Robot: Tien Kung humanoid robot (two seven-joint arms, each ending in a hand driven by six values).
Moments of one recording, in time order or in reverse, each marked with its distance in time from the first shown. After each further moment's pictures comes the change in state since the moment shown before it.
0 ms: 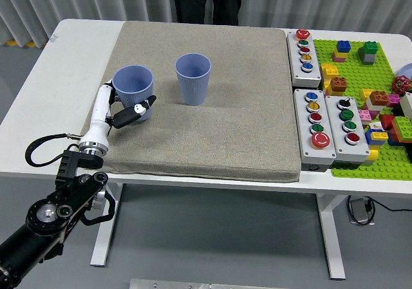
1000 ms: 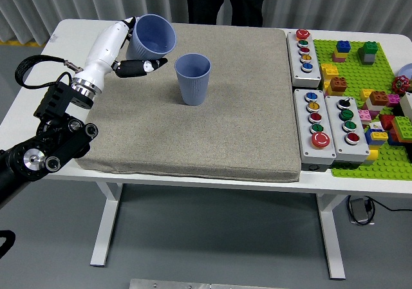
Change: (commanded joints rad) left arm -0.347 0.190 0.227 0.076 0.255 -0.034 0.069; right arm 0.007 -0.012 -0.013 0.001 0.024 -0.008 0.005
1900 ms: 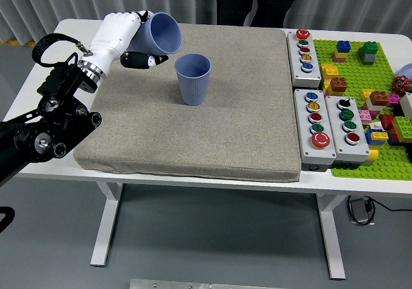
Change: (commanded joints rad) left arm -0.137 -0.001 0.123 0.116 0.218 0.015 0.100; right arm 0.016 -0.003 -0.012 -0.001 0.018 -0.005 0.001
